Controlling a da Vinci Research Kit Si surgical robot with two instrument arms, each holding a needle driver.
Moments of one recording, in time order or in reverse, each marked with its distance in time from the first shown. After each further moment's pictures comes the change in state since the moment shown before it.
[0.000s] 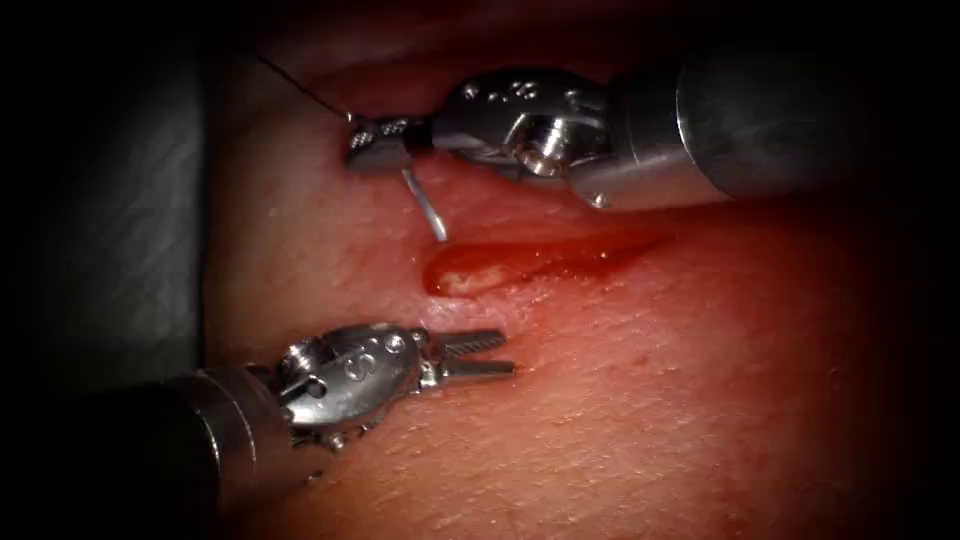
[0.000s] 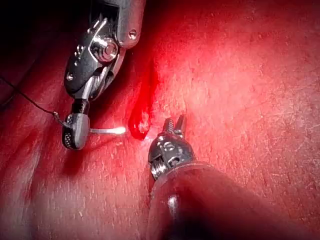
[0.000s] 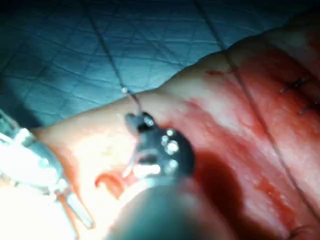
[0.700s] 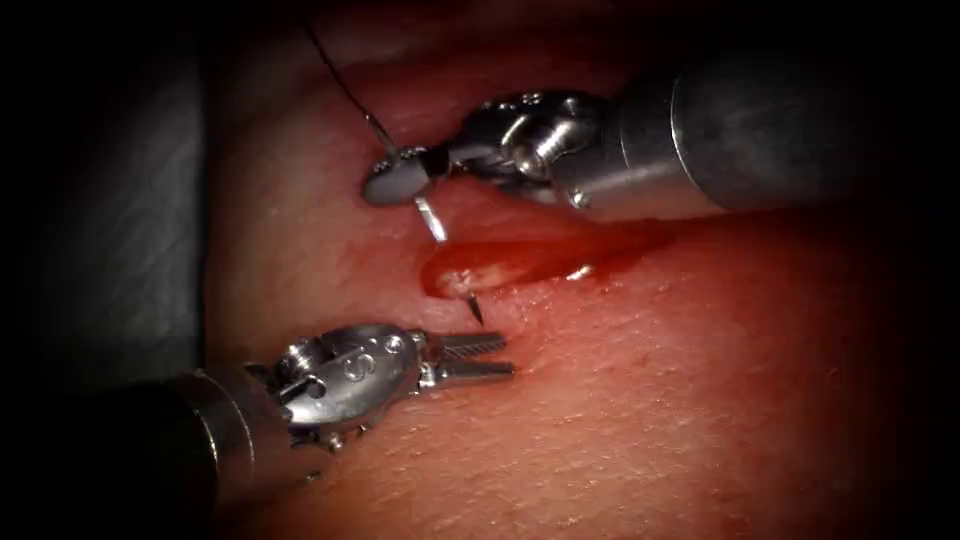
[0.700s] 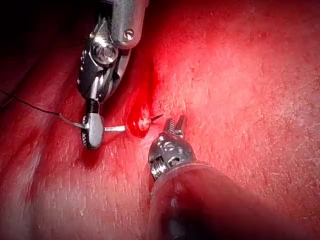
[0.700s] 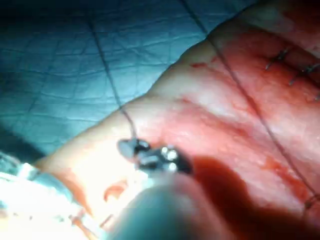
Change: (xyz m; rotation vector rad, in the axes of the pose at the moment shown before) right arm -0.002 -0.001 0.000 0.090 -0.048 0.368; left arm 0.000 0.000 0.000 -0.013 -0.015 0.004
